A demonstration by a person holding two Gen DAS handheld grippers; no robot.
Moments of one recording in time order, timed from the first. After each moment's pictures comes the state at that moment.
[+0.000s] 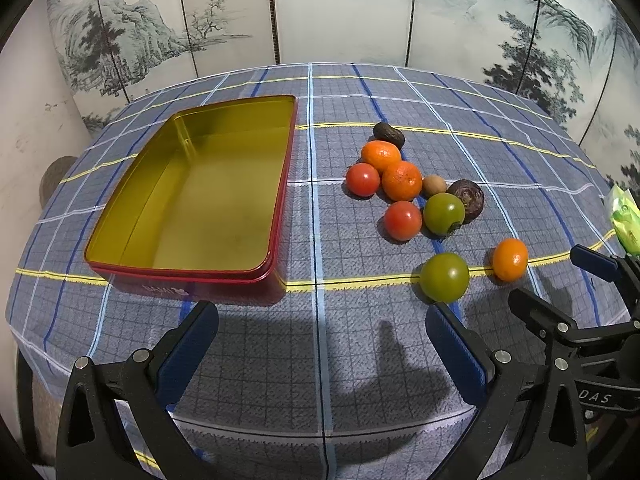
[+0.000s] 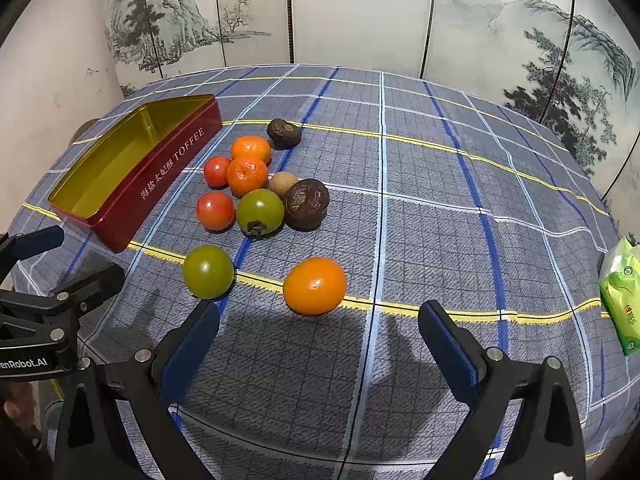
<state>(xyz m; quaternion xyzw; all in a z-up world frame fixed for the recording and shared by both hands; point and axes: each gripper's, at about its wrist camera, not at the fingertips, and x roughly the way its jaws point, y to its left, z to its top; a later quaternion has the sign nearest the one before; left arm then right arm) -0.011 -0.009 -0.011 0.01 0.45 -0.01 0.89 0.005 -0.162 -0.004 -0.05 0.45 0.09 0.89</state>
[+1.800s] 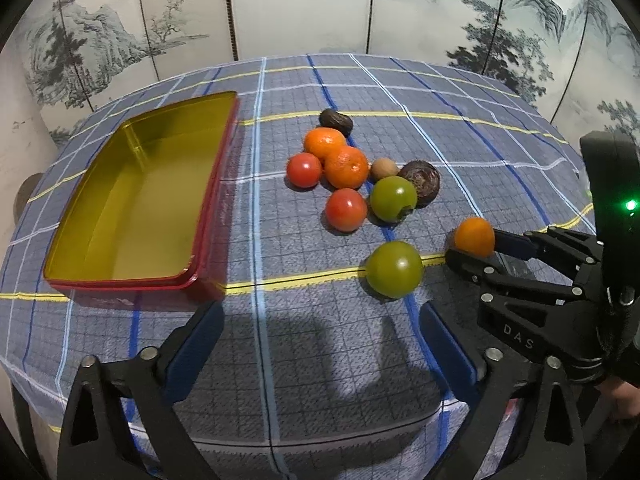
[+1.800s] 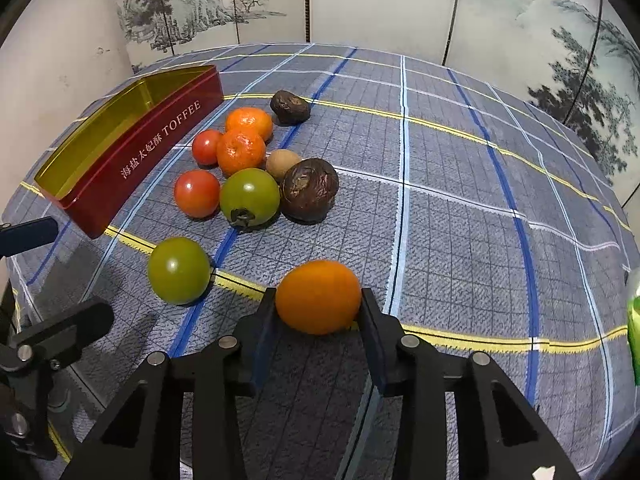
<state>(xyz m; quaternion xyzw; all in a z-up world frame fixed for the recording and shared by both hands) -0.003 -0.038 -0.022 0.02 0.47 -0.07 0.88 0.033 -0.159 -0.035 -0.07 0.47 0.12 0.87</state>
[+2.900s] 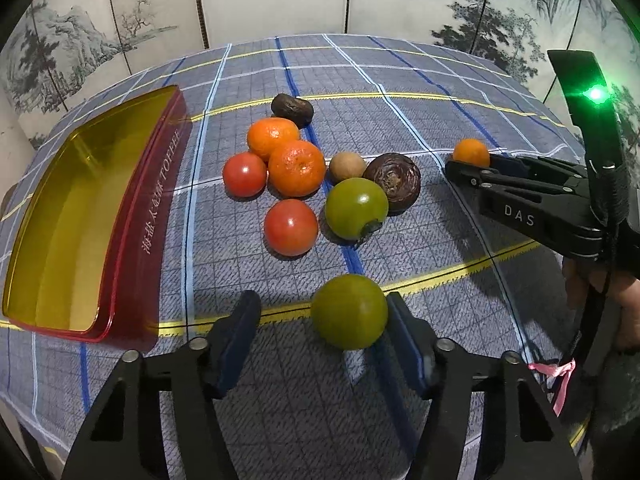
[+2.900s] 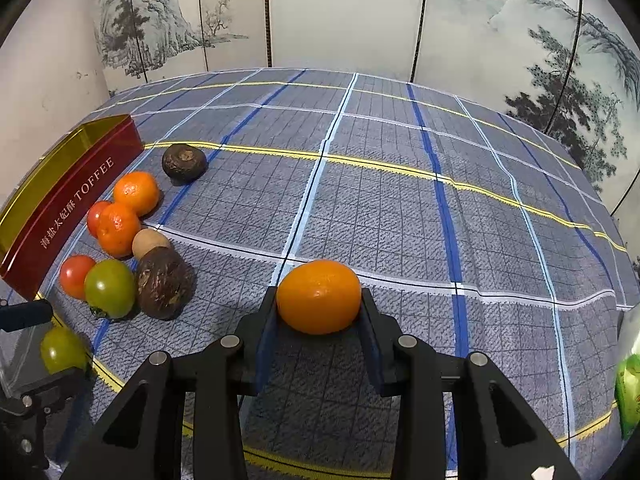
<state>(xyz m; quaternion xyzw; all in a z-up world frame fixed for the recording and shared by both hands) 0.038 -0.074 -0.045 0.03 0.49 -0.10 0.87 0.108 -0.218 -0.041 -0.06 0.44 0.09 0.89</state>
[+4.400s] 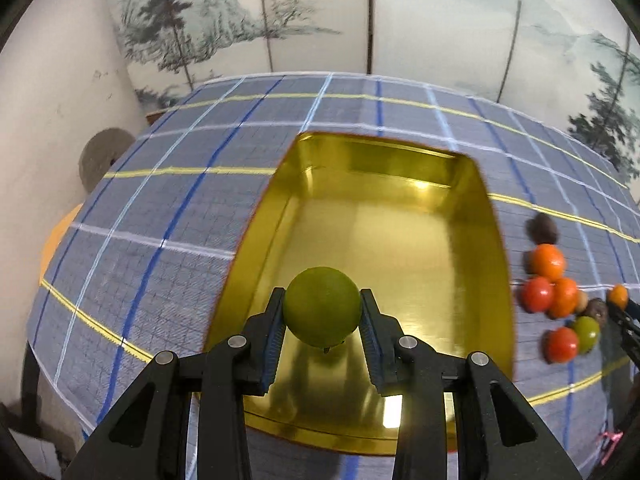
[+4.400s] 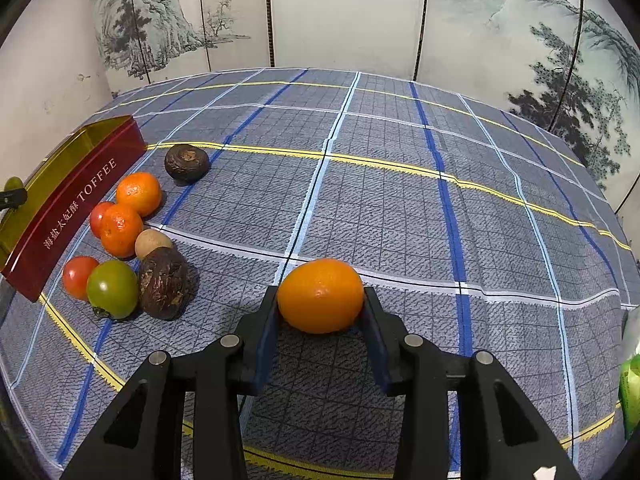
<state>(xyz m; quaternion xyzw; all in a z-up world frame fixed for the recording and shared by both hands) 0.086 0.133 -0.012 -0.03 0.46 0.09 0.88 0.109 -0.217 -0.043 -0.05 0.44 0.09 0.89</state>
